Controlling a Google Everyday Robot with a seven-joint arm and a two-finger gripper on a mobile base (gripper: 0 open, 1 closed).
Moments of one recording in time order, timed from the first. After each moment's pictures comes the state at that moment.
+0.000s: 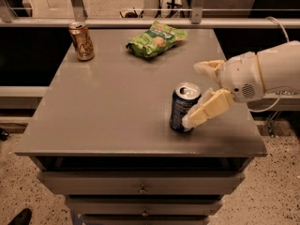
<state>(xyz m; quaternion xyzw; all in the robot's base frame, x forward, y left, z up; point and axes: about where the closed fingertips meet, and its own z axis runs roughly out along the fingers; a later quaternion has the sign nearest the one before) 0.480 -0.103 0.913 -0.52 0.71 0.28 0.39</state>
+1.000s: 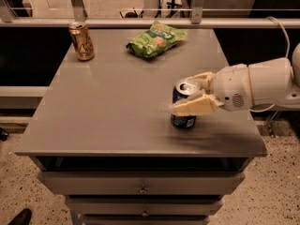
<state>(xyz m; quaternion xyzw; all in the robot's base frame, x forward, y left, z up) 0.484 -0.088 0.894 -0.49 0.70 0.31 0.42</state>
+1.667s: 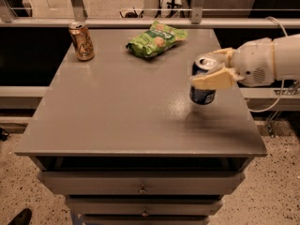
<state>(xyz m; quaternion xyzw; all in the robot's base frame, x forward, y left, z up) 0.526 -0.136 0.936 -0.48 0.70 0.26 0.46</state>
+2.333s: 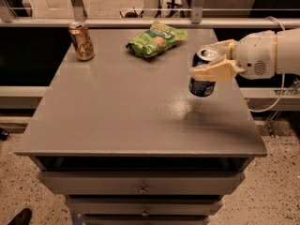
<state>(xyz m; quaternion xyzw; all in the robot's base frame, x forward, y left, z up) 0.540 -0.137 0.954 -0.47 0.69 0.26 0.49</state>
